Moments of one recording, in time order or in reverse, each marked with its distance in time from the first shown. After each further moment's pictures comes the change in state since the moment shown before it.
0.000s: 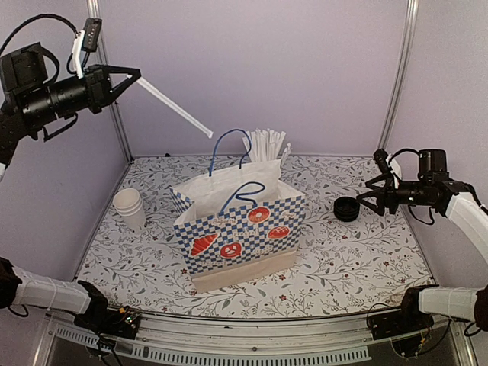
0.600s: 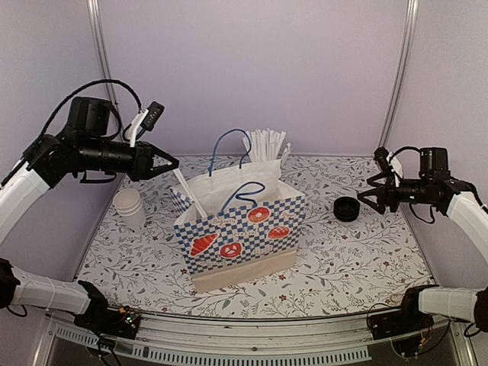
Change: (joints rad) left arm -0.051 -0.047 -0.448 -0.087 0.158 -0.067; right arm 0.000 -0.011 0.011 0.002 0.024 -0.023
